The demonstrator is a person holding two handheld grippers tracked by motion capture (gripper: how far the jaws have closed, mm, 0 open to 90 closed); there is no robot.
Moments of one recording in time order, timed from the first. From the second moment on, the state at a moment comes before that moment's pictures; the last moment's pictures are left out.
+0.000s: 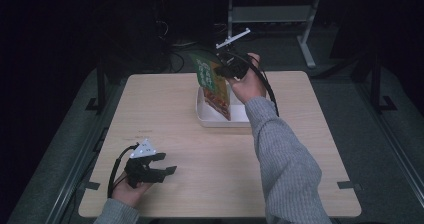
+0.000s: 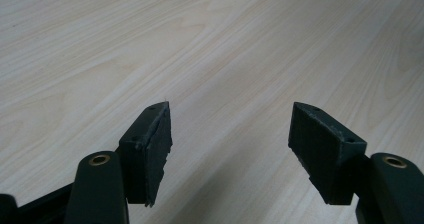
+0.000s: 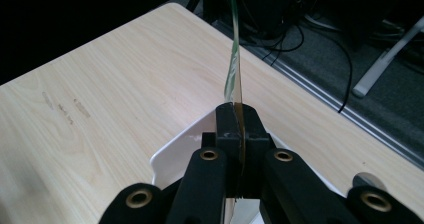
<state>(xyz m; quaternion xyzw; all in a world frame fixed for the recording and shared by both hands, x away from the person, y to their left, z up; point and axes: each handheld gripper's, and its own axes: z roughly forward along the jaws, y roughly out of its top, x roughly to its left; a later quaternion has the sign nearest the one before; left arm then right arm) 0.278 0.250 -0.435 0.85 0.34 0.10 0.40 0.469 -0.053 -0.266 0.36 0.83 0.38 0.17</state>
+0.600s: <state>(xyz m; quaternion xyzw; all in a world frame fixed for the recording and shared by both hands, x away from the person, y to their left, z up) 0.278 0.249 -0.436 0.85 0.34 0.10 0.40 0.461 -0.078 -0.274 0.39 0.84 0.37 0.12</state>
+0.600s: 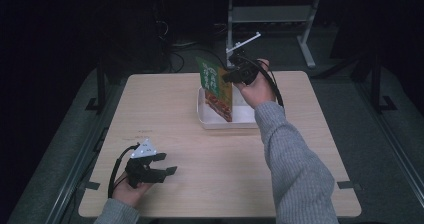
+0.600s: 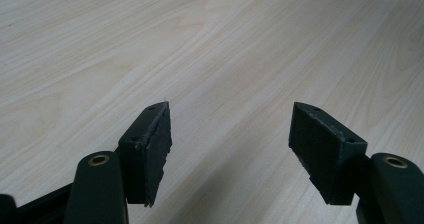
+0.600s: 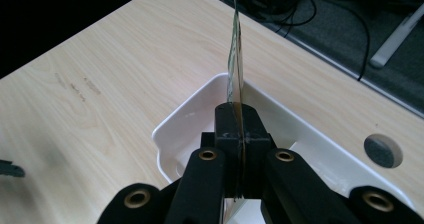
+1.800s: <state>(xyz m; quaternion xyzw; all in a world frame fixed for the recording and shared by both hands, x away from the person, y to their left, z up) 0.277 0.244 -0.437 0.85 0.33 0.10 0.39 0.456 -0.098 -0.281 0.44 0.83 0.31 0.10</state>
